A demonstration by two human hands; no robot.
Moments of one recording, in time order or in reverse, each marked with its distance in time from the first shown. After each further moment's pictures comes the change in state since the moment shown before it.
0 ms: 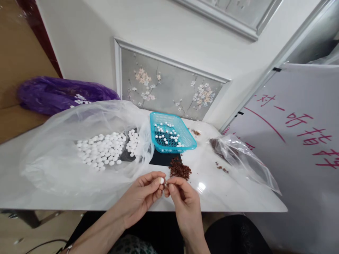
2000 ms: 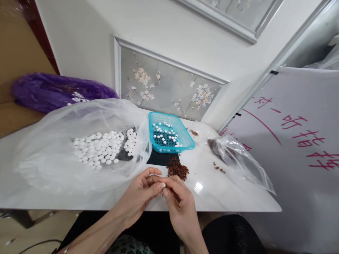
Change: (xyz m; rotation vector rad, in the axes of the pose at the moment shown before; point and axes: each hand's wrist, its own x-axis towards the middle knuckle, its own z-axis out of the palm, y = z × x) left_hand -0.001 -0.002 0.006 0.191 0.020 0.080; right_hand 0.001 -0.013 -0.004 -0.152 -0.191 -0.149
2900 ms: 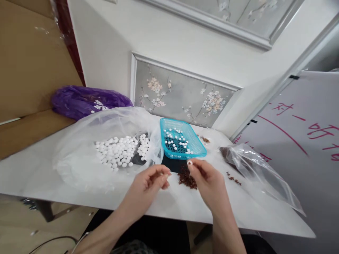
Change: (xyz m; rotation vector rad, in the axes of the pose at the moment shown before) left_hand -0.011 0.039 0.002 0.737 0.169 0.340; right_hand 0.058 -0.002 -0.041 -0.437 0.172 -0.005
